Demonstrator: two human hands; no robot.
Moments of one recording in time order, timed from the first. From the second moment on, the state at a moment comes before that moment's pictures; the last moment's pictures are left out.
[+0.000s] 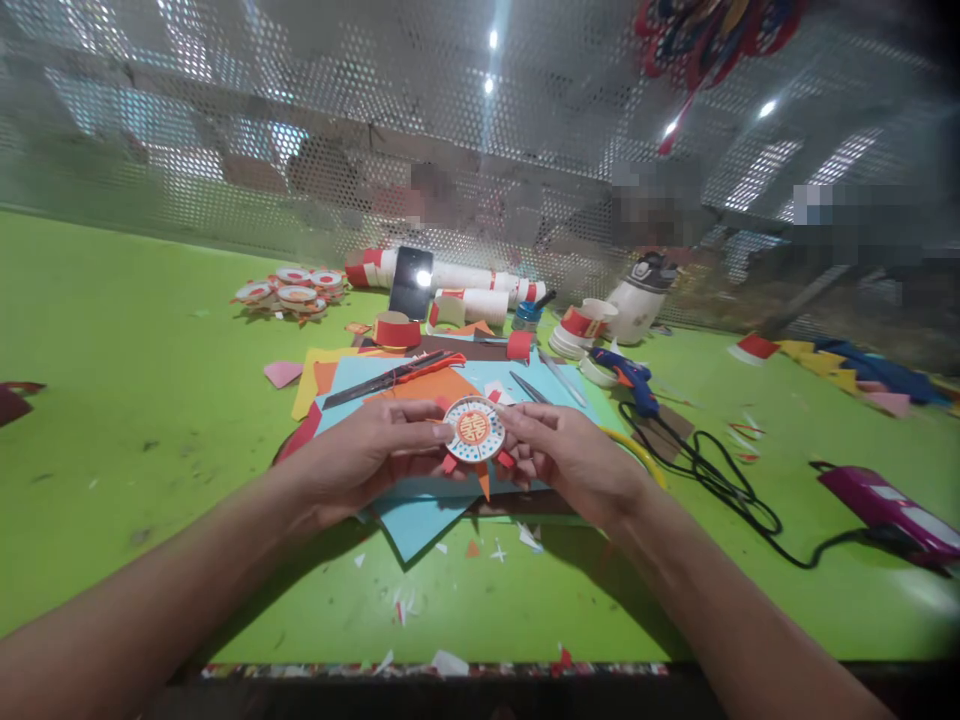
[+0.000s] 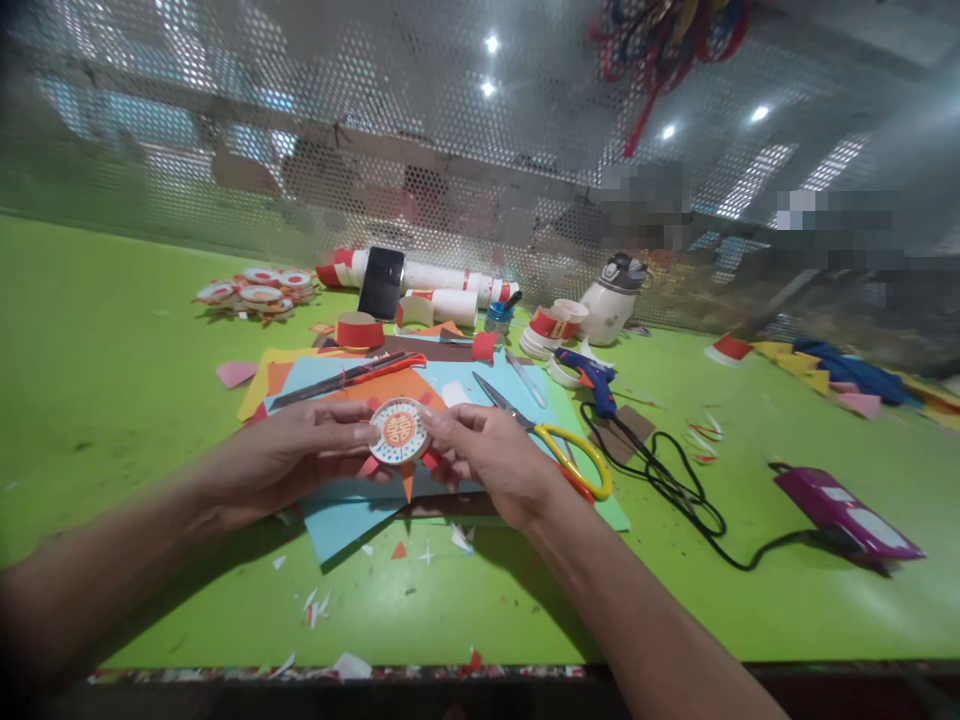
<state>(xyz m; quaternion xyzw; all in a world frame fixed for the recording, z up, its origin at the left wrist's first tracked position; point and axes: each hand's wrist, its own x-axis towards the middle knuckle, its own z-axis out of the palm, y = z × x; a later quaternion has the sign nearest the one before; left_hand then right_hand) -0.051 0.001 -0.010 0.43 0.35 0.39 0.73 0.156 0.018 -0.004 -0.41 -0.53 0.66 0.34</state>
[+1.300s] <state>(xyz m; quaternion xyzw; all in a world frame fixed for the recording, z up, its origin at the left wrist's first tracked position) -0.026 -0.018 -0.016 0.57 0.45 0.48 0.50 0.138 0.001 0.002 -0.47 -0.57 0.58 0.34</state>
